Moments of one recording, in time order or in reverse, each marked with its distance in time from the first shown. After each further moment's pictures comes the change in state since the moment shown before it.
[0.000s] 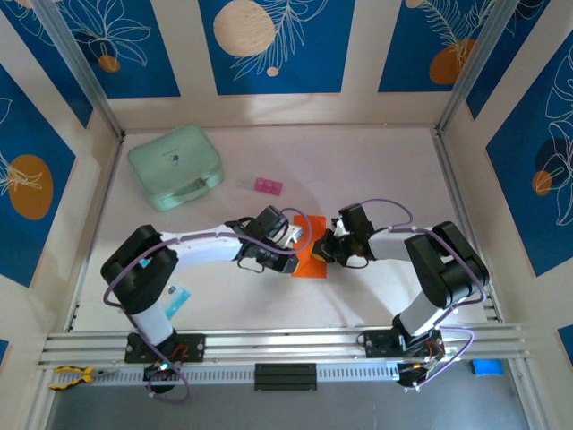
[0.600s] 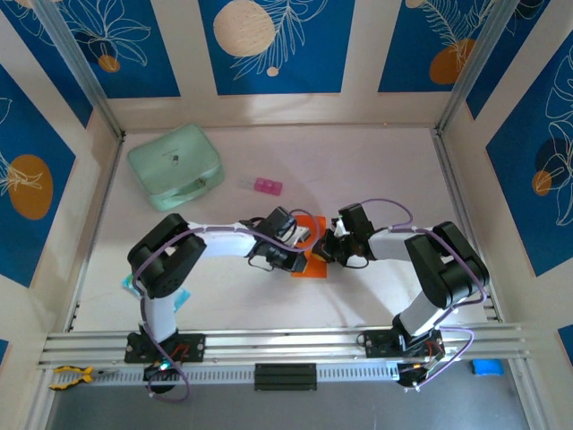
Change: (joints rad) left arm 0.003 0.176 0.035 0.128 0.077 -0.046; right arm -0.001 -0.003 0.002 -0.008 0.000 -0.011
